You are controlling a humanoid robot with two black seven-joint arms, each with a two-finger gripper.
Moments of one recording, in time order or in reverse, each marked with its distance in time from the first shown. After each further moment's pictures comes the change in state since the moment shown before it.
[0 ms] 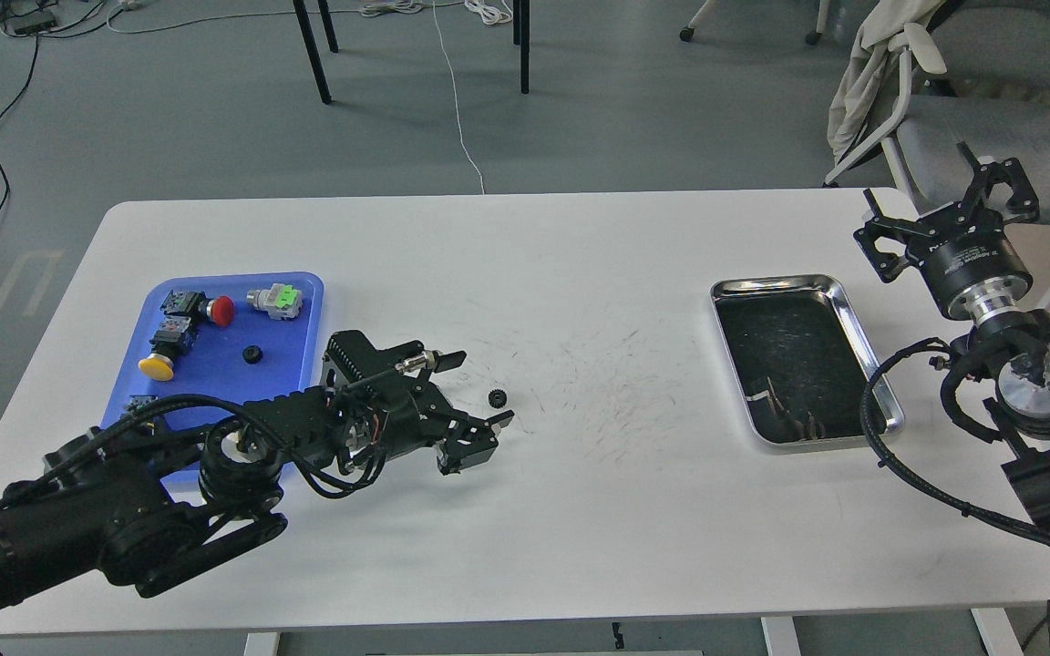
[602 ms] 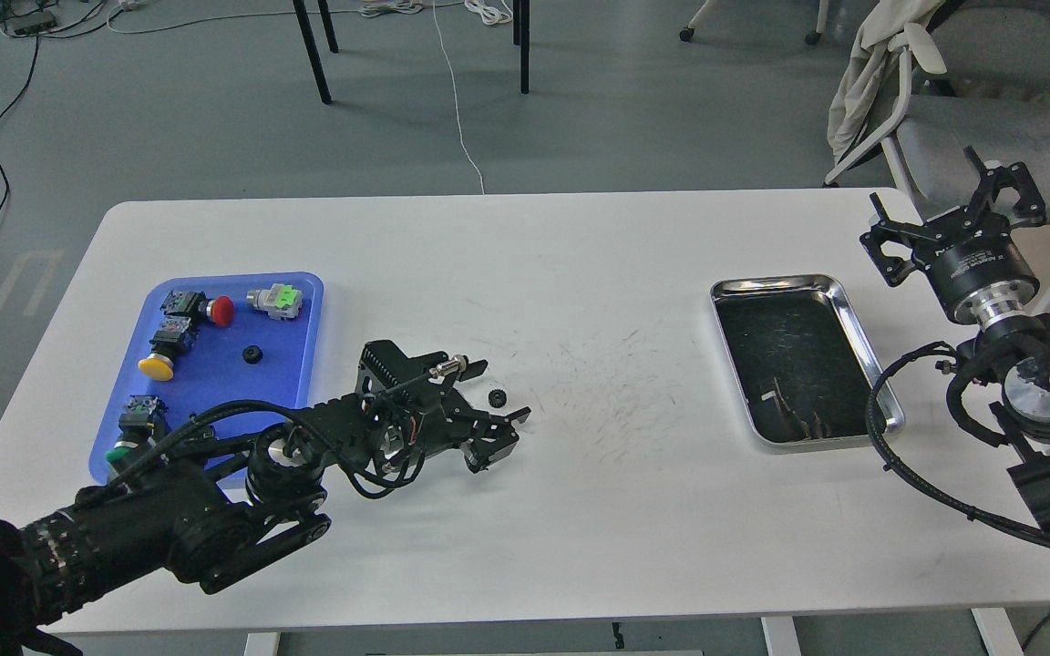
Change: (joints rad) left arm 0.002 -0.138 0.003 0.182 0.000 0.018 -0.007; right arm -0.010 -0.007 0.002 0.002 0.000 0.003 0.000
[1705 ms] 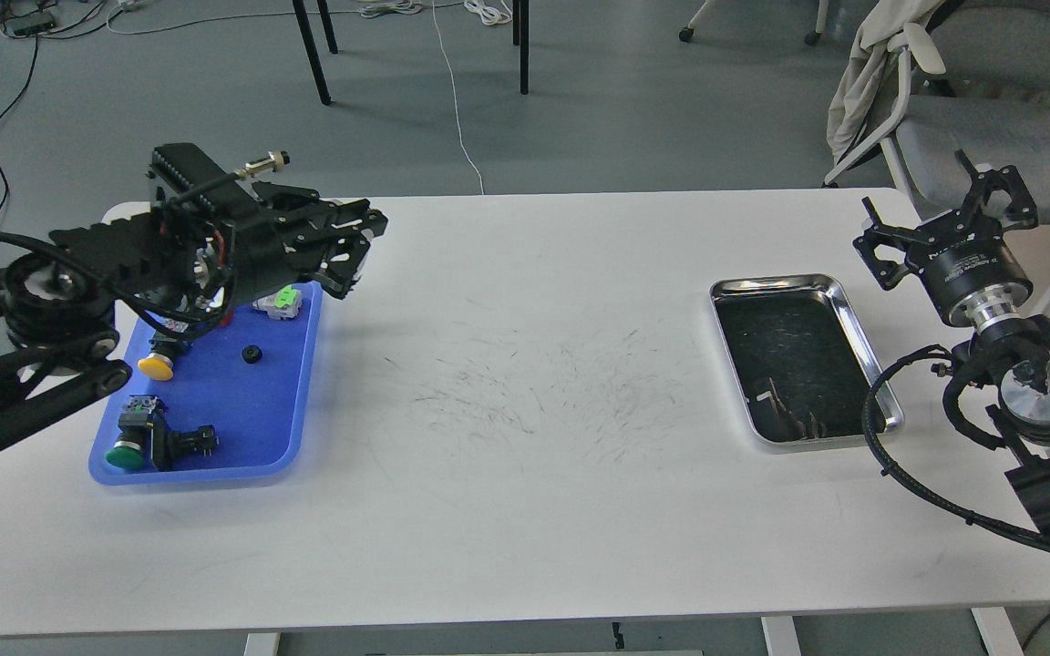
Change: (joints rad) left arm -0.295 0.604 -0.015 -0.422 -0.239 -0.139 -0.002; right arm -0.008 -0.002 -0.009 0.012 0.000 0.003 -0.005
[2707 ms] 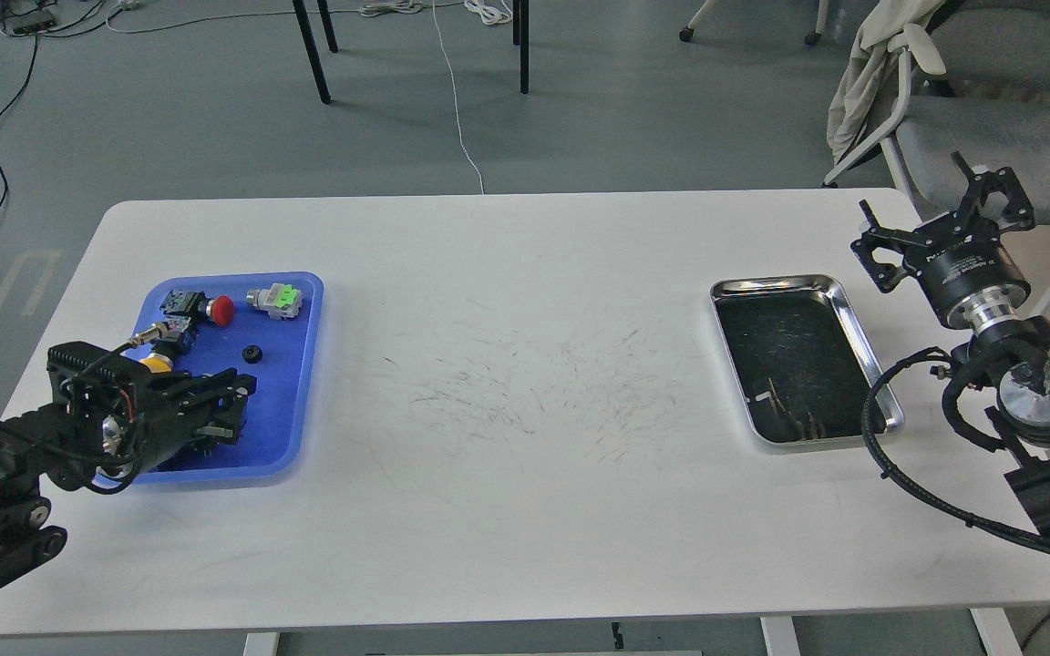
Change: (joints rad) left arm 0.414 -0.053 0.002 0.304 -0.131 0.168 -0.011; right arm -0.001 -0.001 -0.011 -0.001 0.000 -0.002 0.001
